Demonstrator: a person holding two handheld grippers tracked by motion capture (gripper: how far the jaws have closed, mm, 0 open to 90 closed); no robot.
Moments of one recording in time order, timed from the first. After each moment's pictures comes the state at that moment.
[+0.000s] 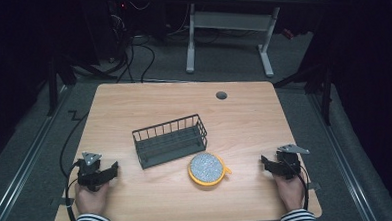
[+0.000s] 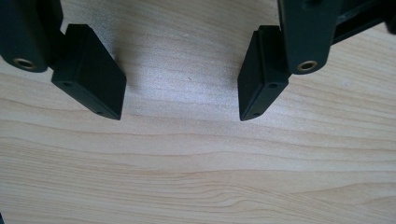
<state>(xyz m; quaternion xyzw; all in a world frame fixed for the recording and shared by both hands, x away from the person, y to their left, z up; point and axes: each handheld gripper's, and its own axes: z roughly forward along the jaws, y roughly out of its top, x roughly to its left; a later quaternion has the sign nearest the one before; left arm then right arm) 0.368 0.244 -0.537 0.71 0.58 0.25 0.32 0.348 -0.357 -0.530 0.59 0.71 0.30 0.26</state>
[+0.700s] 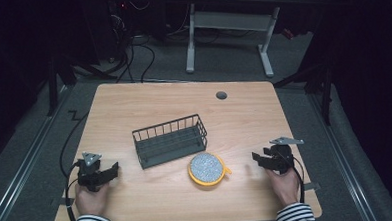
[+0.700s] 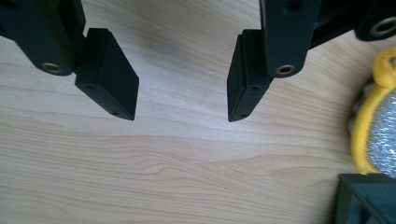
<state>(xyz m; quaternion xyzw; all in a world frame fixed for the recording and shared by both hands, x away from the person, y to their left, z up) 0.367 0.244 -0.537 0.71 0.58 0.24 0.32 0.358 -0.329 -0.496 0.56 0.74 0.33 0.18</state>
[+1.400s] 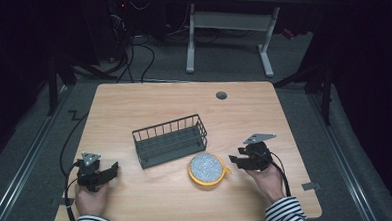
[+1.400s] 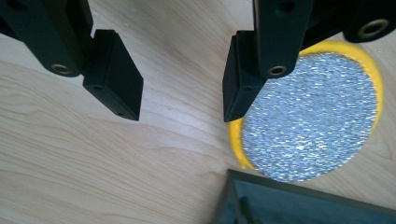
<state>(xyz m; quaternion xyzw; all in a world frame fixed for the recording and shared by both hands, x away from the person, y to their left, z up) 0.367 0.246 -0.537 0.71 0.58 0.24 0.33 0.366 -0.259 -0.477 0.44 0.82 0.33 0.14</state>
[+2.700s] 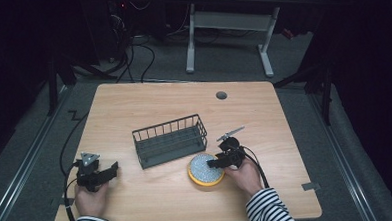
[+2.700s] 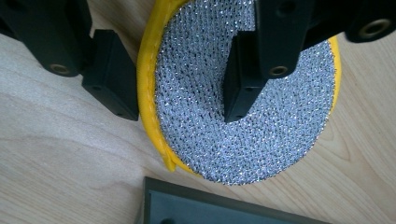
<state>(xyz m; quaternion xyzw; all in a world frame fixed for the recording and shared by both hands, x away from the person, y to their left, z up) 0.367 0.248 -0.537 0.70 0.58 0.23 0.34 0.402 -0.201 -0.499 0.45 0.85 0.28 0.00</state>
